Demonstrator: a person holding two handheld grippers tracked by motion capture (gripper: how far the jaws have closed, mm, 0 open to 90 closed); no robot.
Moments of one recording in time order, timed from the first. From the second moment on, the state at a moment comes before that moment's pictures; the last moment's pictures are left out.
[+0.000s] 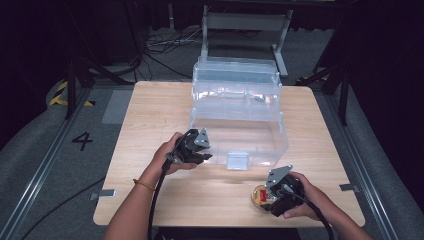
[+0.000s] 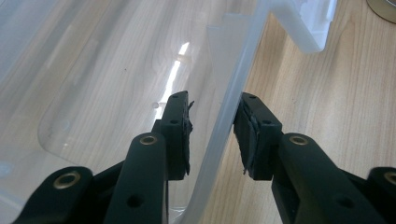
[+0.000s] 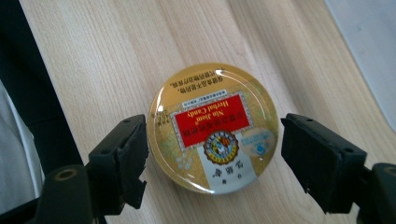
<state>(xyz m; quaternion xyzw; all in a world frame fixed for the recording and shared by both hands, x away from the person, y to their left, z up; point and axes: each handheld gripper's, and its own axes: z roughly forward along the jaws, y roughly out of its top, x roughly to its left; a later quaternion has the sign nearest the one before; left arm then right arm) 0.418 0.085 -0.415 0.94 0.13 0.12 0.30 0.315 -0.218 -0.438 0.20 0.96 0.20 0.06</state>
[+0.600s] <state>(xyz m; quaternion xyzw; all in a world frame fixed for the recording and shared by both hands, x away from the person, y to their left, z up) 0.414 0.086 -0.415 0.92 0.16 0.14 0.33 0.331 -0.206 -0.455 0.19 0.97 0.16 0.03</state>
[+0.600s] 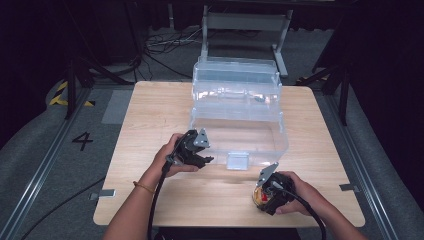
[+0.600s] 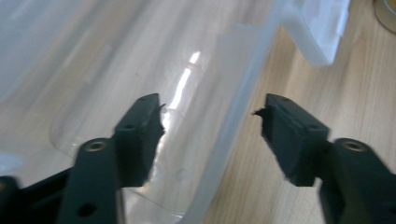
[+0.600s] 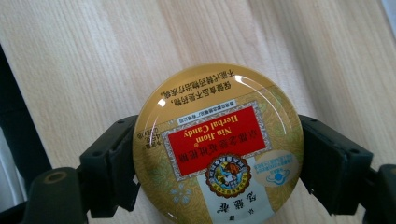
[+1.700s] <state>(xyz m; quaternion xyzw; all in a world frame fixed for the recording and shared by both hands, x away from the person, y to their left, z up) 0.360 0.167 -0.441 0.92 0.21 0.16 0.29 0.344 -0.252 -0.435 0.23 0.96 0.18 0.06</state>
